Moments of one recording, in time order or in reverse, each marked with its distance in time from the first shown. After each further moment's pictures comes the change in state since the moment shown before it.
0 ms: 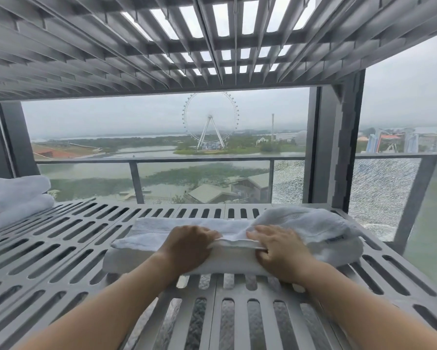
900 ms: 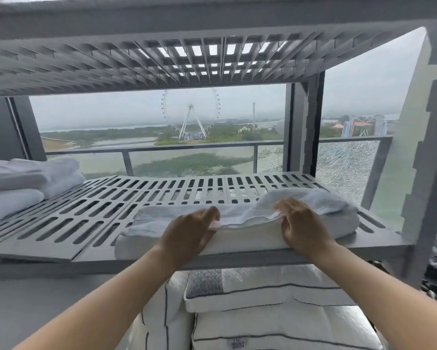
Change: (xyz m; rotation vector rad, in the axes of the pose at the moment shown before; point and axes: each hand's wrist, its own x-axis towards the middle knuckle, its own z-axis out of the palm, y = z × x) left_hand -0.180 0.049 -0.102 -0.300 0.137 0.039; right_hand -0.184 -0.089 -0.037 0.048 0.477 0.071
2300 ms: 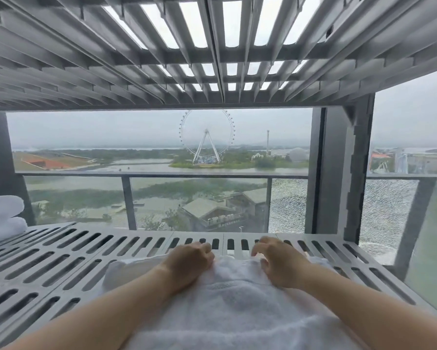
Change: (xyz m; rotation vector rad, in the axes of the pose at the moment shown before) left_hand 0.223 -0.144 0.143 0.471 -0.312 0.034; right_hand 0.237 0.115 0.160 0.012 -0.413 -0.126
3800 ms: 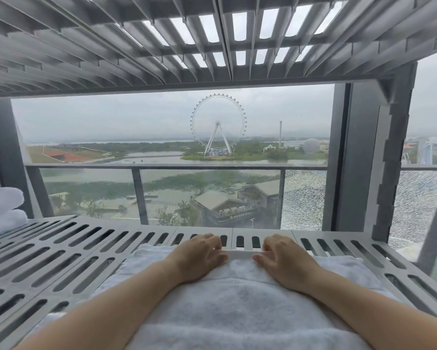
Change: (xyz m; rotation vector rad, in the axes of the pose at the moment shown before) left_hand 0.033 -0.018 0.035 -0.627 0.077 -0.105; right_hand 0.026 0.012 0.027 0.120 0.076 0.024
